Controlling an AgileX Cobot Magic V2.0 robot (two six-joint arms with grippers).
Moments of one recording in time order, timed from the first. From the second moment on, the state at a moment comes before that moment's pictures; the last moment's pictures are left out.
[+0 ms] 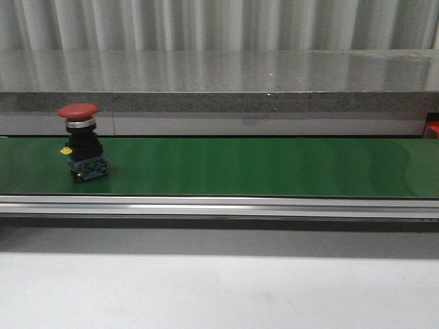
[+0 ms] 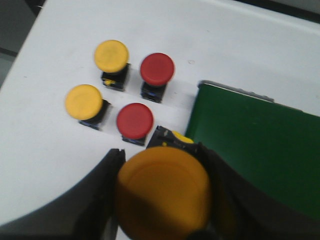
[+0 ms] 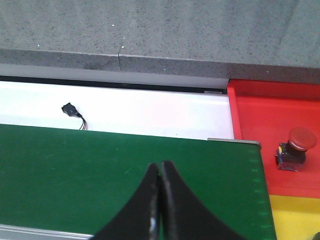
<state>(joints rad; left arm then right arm) 0.26 1.42 -1.18 -0.06 0.80 0.10 -0.09 0.70 -0.69 0.21 0.47 -0.22</state>
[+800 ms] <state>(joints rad) 0.16 1.61 -1.18 -0.06 0.80 0.11 -0.09 0.70 -0.69 0.21 0.47 -0.22</state>
